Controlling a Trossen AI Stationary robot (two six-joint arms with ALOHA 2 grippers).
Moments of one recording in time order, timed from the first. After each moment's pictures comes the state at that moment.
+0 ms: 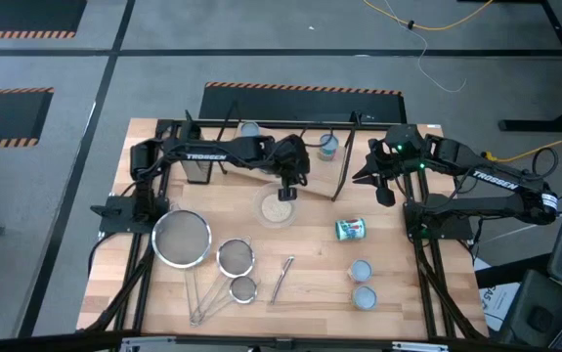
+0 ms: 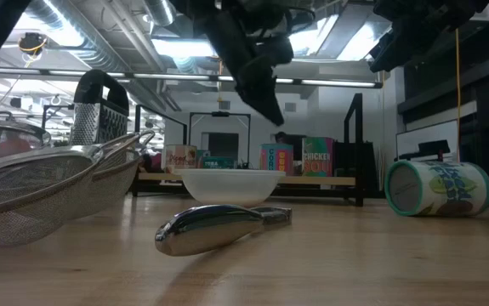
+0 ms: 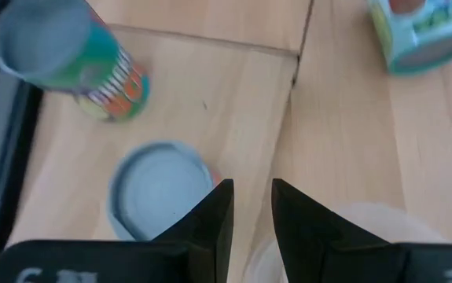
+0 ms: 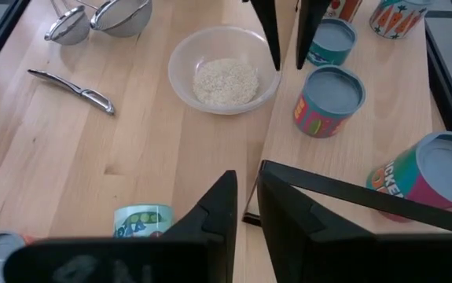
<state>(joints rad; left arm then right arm) 0.22 1.91 1.58 -0.53 -0.02 0.22 -0.40 0.90 0.89 -0.76 -0.33 -0.32</state>
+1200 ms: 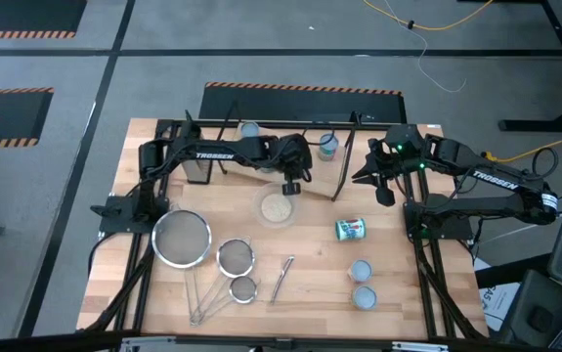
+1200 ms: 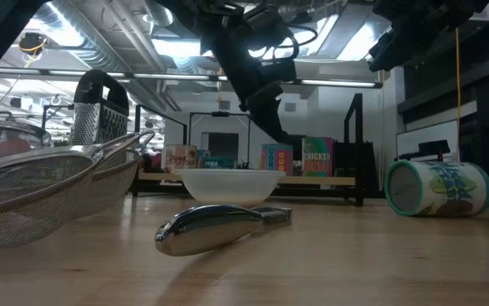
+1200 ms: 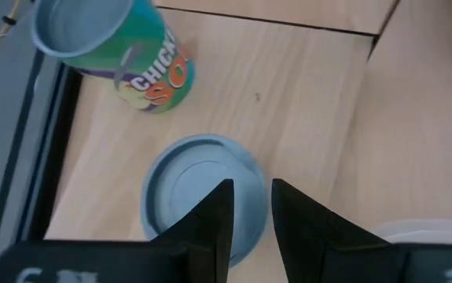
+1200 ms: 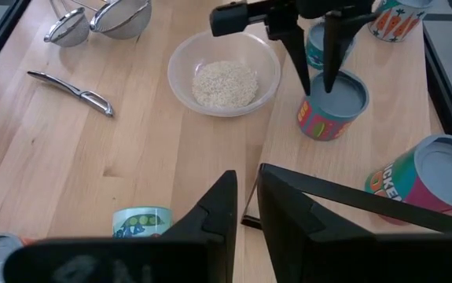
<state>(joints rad) 0.24 1.98 1.58 -0.46 -0.11 0.25 -0.40 0.90 0.89 -0.76 -0.33 -0.32</state>
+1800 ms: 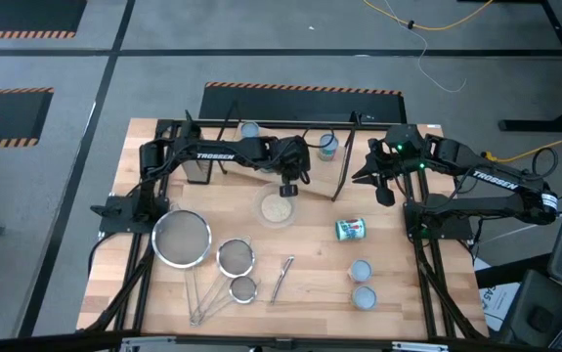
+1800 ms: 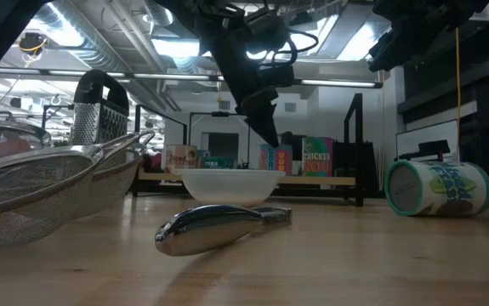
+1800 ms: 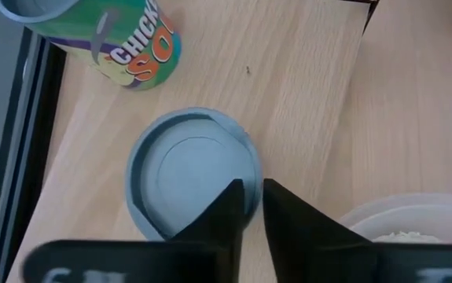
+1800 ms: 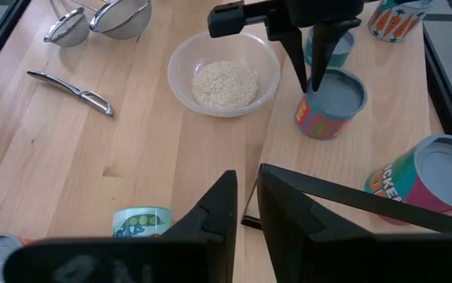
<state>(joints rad) 0.24 1.99 1.58 -0.52 -0.11 0.25 -0.40 0.90 0.89 -0.76 -0.33 -0.32</state>
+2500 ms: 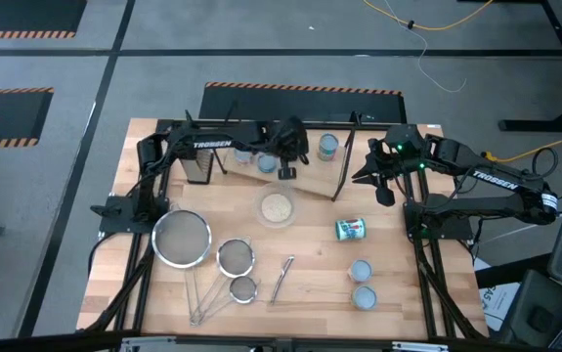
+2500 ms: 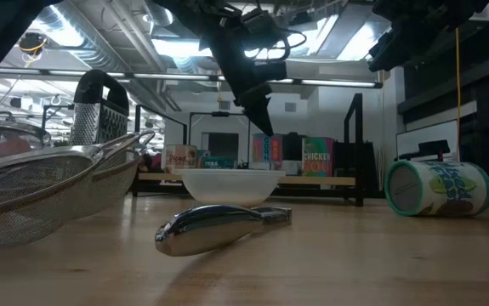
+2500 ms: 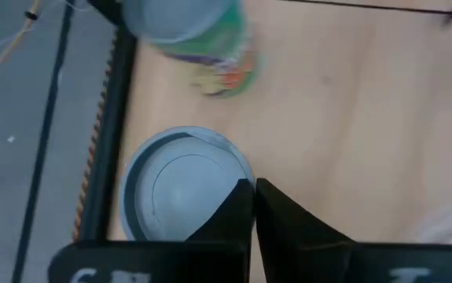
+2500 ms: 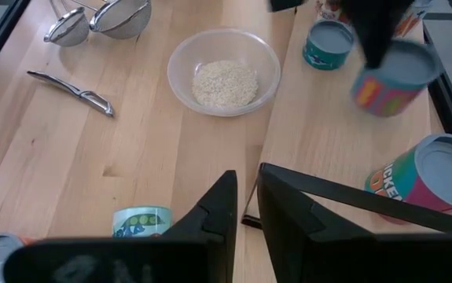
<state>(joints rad) 0.34 1.98 1.66 -0.57 -0.11 0.35 -0.40 0.90 0.89 -0.76 -0.33 -0.32</state>
